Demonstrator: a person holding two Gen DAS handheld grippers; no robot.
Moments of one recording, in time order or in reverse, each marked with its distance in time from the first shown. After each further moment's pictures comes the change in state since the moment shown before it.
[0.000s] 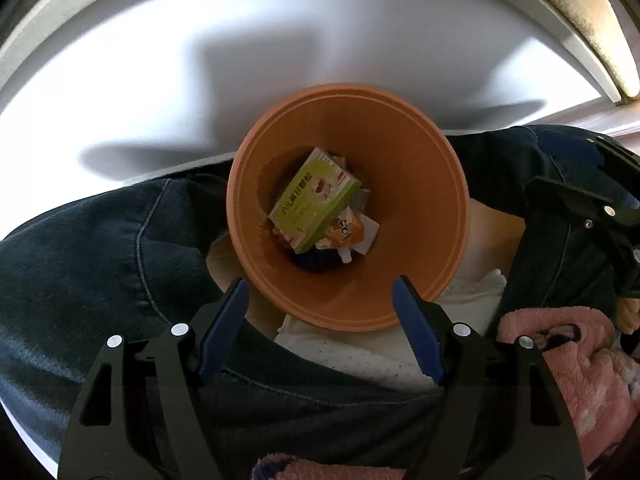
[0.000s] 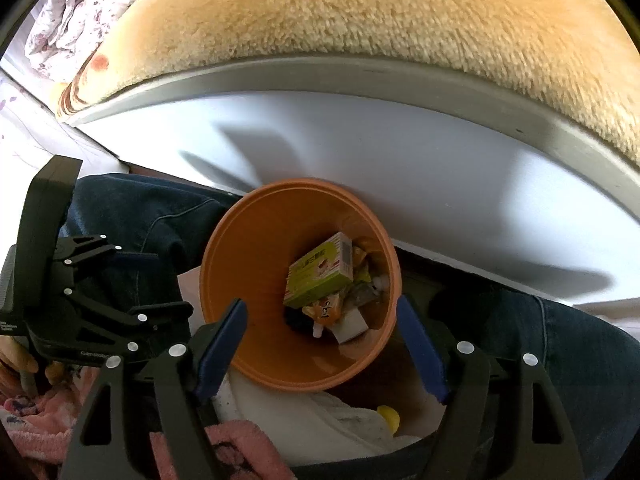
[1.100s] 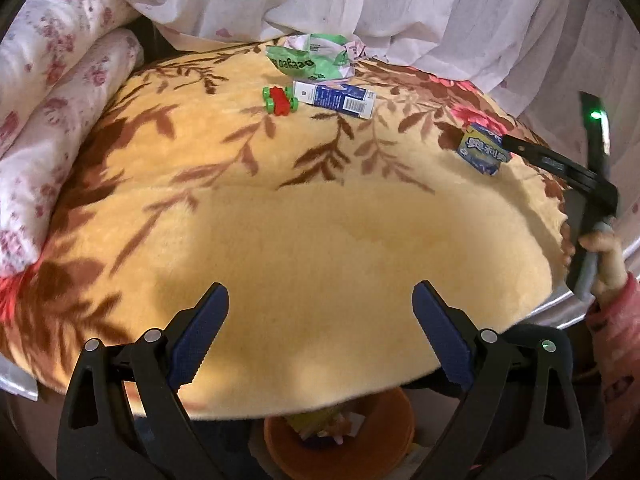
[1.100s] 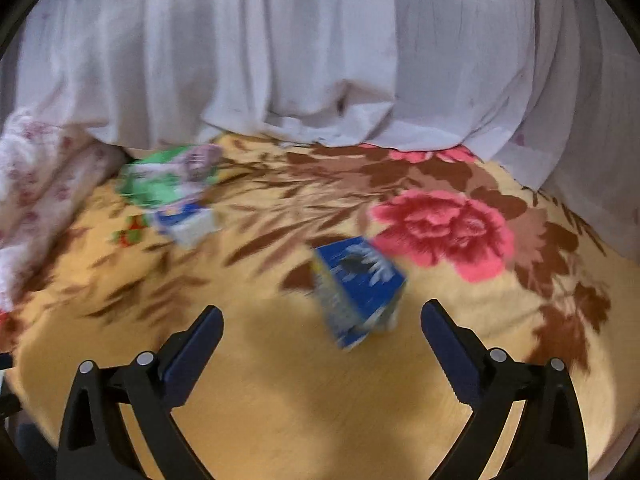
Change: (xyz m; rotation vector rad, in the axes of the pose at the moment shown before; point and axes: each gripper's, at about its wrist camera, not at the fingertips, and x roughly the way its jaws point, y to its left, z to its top) left arm -0.188 -0.020 0.135 0.026 -0.583 0.013; right arm -0.162 -0.174 0.196 0.193 -0.618 -0.401
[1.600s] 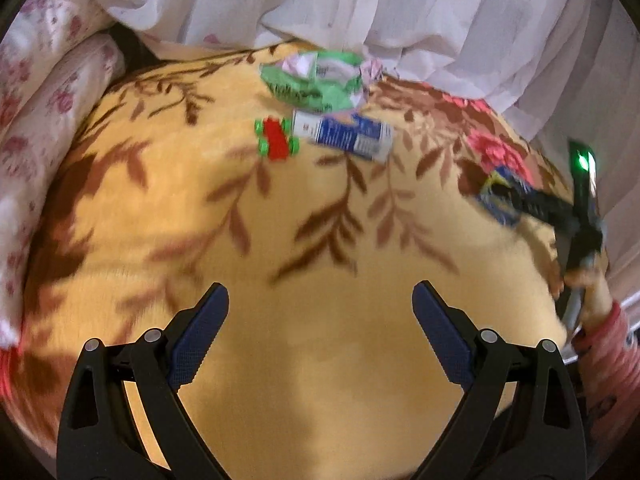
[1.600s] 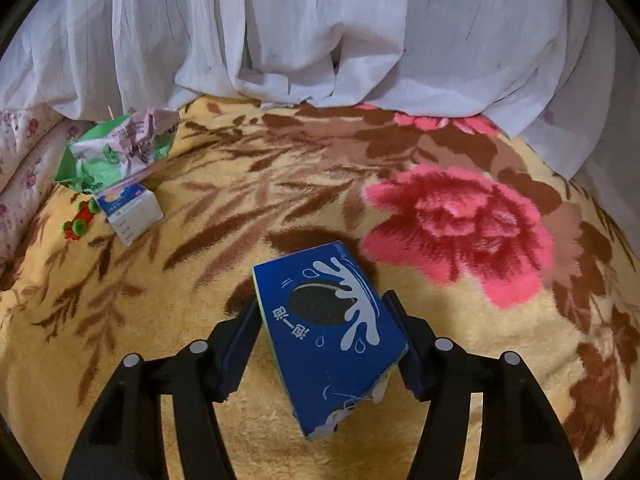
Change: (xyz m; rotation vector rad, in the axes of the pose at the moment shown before) left arm 0.044 0.016 0.077 -0.016 -0.011 -0.030; right arm 0.057 -0.015 0.008 0.004 0.080 0.038
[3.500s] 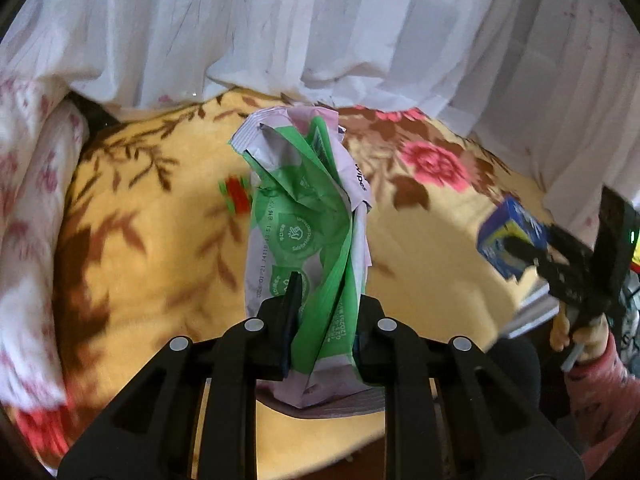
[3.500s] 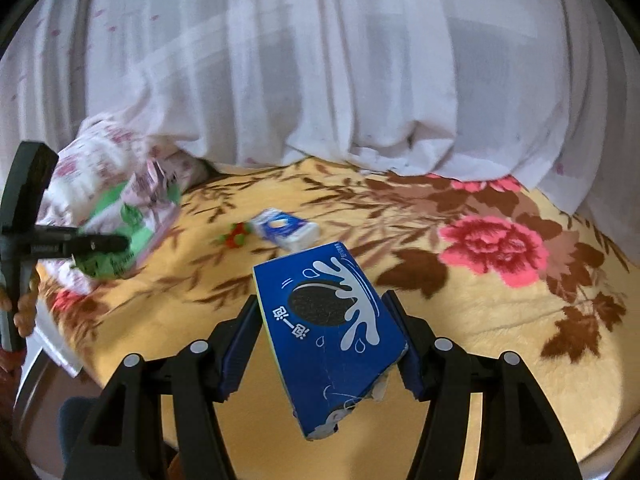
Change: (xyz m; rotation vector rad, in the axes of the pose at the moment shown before) left arm -0.085 -0.007 0.005 0.175 -0.027 -0.148; right arm -0.178 0.075 -0.056 -0.088 -0.186 0.216
